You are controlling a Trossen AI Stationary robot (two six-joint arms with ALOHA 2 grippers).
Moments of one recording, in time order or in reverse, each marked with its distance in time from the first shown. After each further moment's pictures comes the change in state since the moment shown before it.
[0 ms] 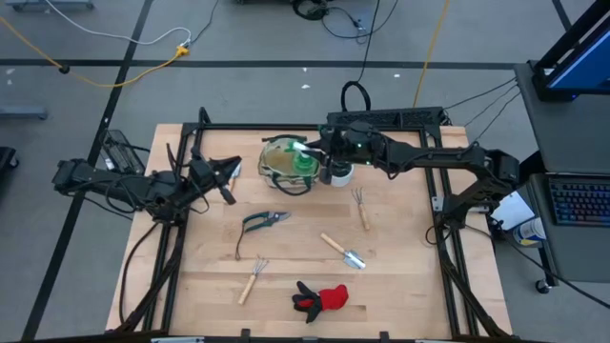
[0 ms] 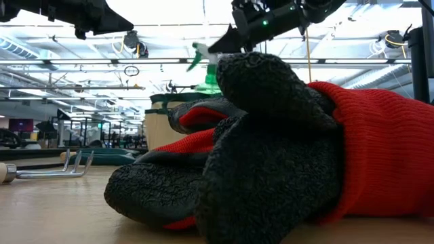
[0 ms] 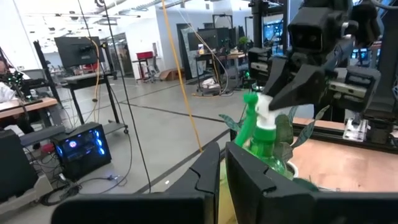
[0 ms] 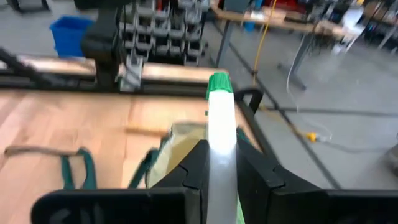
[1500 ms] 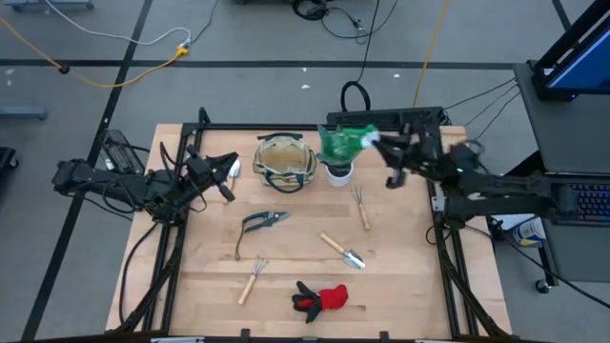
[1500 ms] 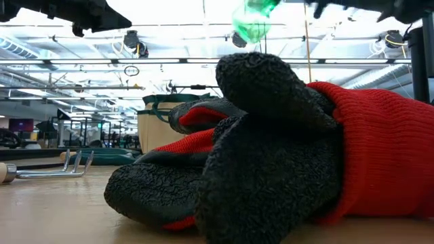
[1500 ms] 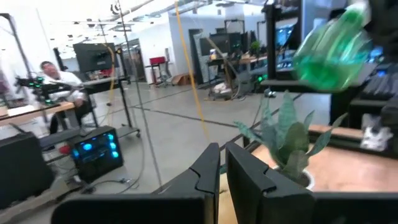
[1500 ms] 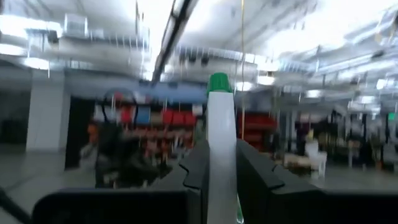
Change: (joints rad) left arm 0.000 -0.011 0.000 0.052 -0.036 0.040; right arm 0.029 -0.690 -0.555 0.565 0.044 0.155
